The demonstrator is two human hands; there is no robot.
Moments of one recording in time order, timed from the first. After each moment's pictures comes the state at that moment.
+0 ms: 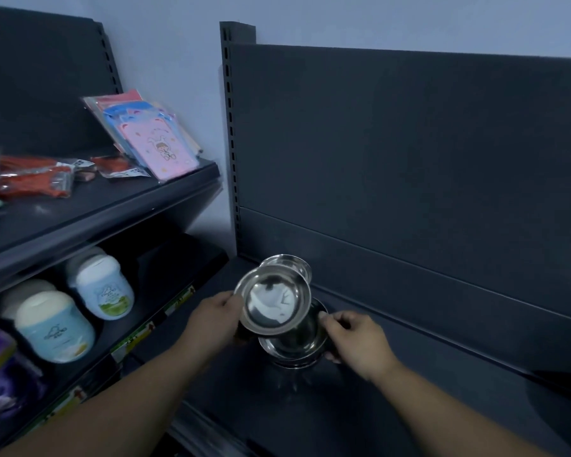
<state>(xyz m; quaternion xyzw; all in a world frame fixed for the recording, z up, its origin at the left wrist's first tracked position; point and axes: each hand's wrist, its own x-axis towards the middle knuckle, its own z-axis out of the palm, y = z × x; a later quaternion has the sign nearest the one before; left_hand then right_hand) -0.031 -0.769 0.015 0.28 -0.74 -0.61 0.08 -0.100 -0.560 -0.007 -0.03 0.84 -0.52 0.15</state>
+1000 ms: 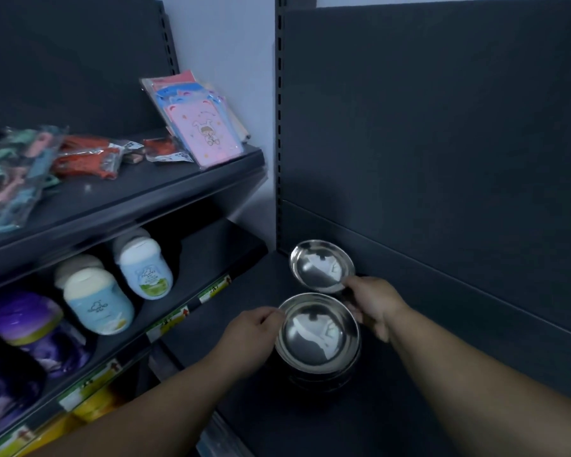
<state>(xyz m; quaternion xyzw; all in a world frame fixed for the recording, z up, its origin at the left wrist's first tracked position) -0.043 -0.765 -0.006 0.29 -0.81 -0.51 0.05 -0.197 -0.625 0.004 0.01 0.72 -0.62 0.31</state>
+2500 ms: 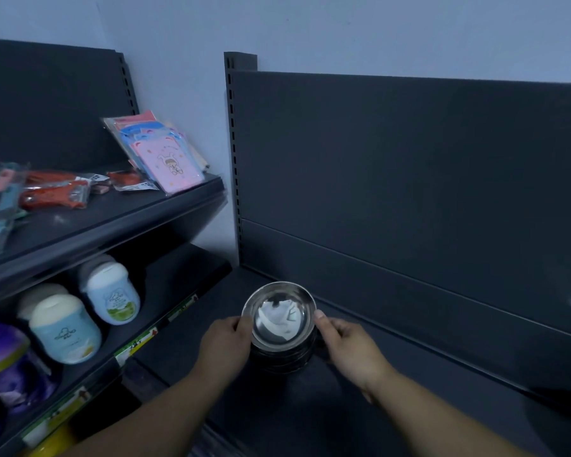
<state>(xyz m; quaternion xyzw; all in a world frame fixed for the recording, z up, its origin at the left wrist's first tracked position) -0.026 -0.740 -0.004 0.29 -0.84 -0.44 0.13 -0.097 -0.552 0.000 -0.10 0.80 -0.56 0.19</state>
